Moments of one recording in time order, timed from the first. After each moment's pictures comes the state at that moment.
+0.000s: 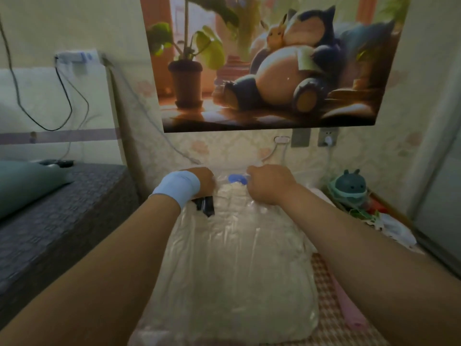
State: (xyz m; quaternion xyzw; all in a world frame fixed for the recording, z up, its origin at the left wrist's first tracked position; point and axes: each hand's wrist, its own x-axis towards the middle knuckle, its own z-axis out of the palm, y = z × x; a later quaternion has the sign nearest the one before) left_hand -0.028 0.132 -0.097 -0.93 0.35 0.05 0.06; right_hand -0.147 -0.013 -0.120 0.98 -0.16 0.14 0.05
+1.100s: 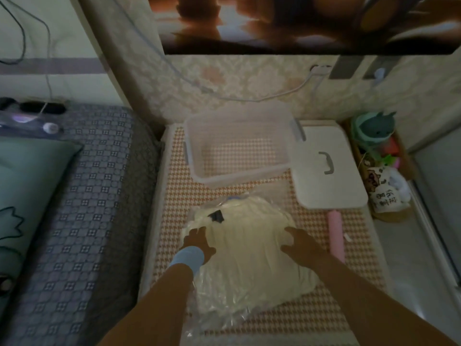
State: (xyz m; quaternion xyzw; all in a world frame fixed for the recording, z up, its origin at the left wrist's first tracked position) left_hand -0.033 0.254 -0.205 -0.88 0.14 0.45 -0.01; right_hand -0.217 0.013 -0.219 0.83 -0.35 -0.29 -0.32
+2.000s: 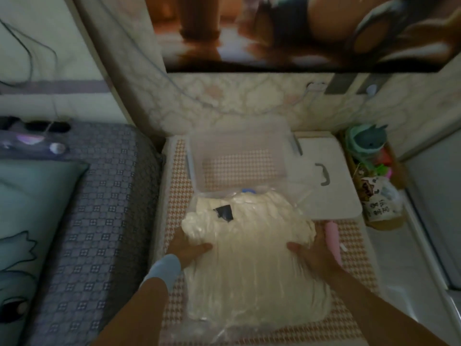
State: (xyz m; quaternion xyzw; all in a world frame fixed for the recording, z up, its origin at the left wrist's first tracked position) left_hand 0.007 0.277 -0.144 -0.83 -0.05 0.41 -0.37; right_hand -0.218 0.008 -0.156 0.67 -0.48 -0.02 -0.56
